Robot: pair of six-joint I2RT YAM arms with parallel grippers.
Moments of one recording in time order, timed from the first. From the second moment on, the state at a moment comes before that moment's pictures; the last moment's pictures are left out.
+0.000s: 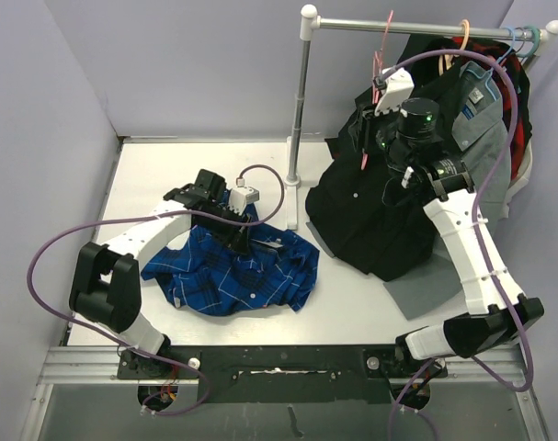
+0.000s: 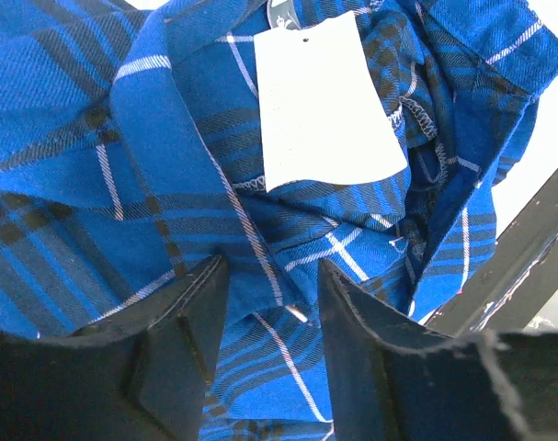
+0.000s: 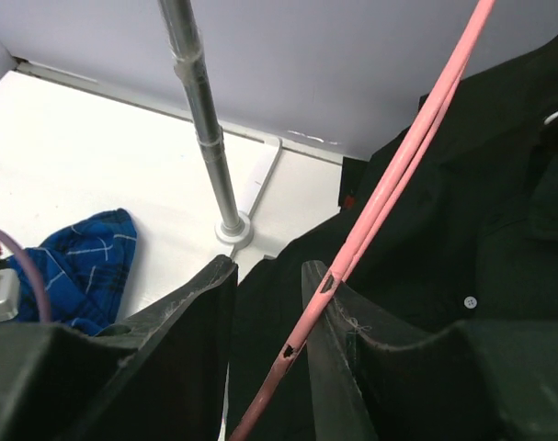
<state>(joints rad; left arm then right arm) -0.41 1.59 1.16 -0.71 0.50 0.15 0.33 1.42 1.69 -0.54 -0.01 0.00</state>
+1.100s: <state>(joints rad) -0.42 1.51 1.35 -1.02 0.69 0.40 0.31 0.72 1.40 -0.77 -0.50 0.03</state>
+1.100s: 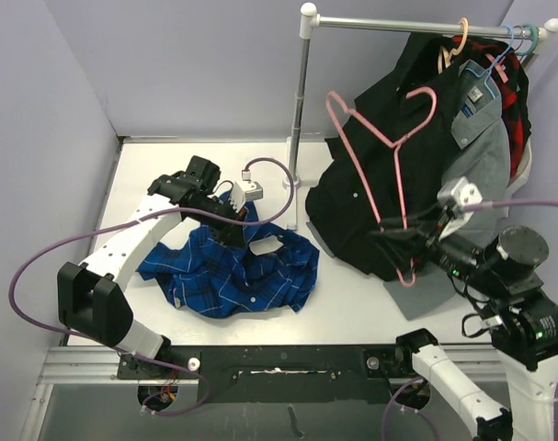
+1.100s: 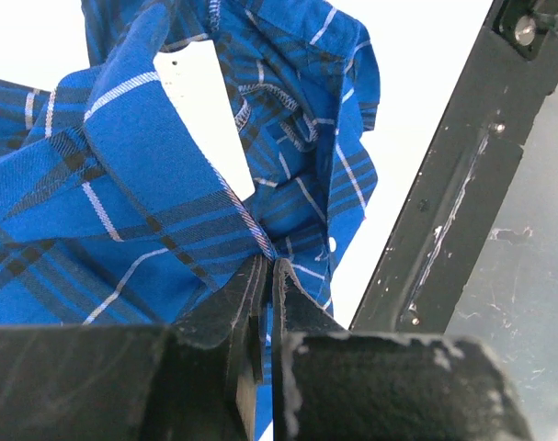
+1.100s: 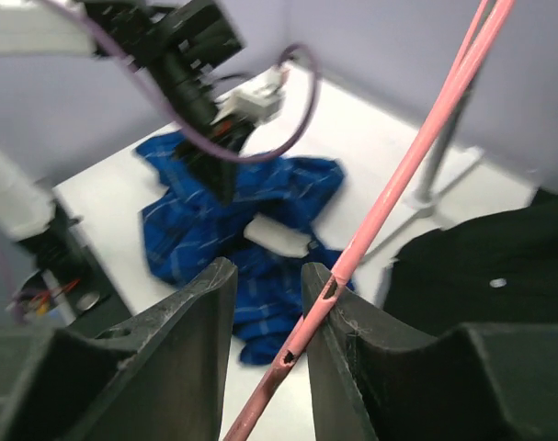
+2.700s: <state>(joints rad) -0.44 1.67 1.61 -1.08 0.56 0.34 0.66 0.81 0.59 -0.14 -0.65 0.57</state>
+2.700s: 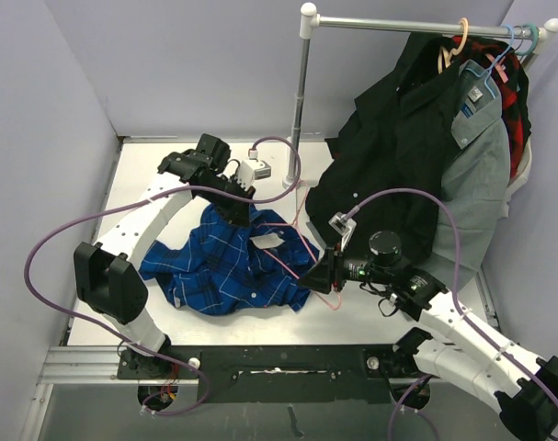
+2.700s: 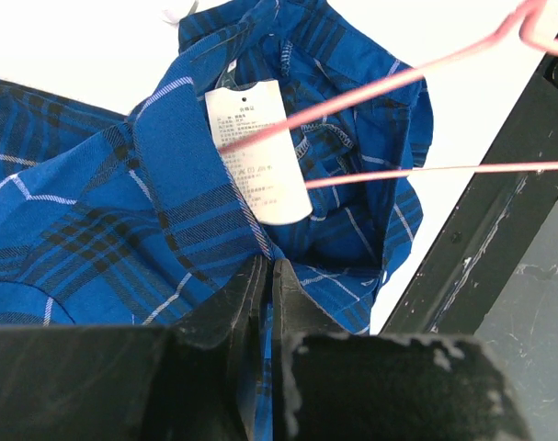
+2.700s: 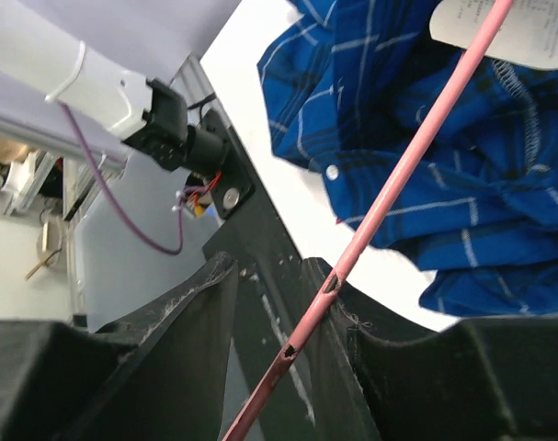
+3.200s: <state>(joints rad) -0.44 1.67 1.61 -1.08 0.55 0.35 0.65 1.01 0.42 0.41 -0.64 0.72</state>
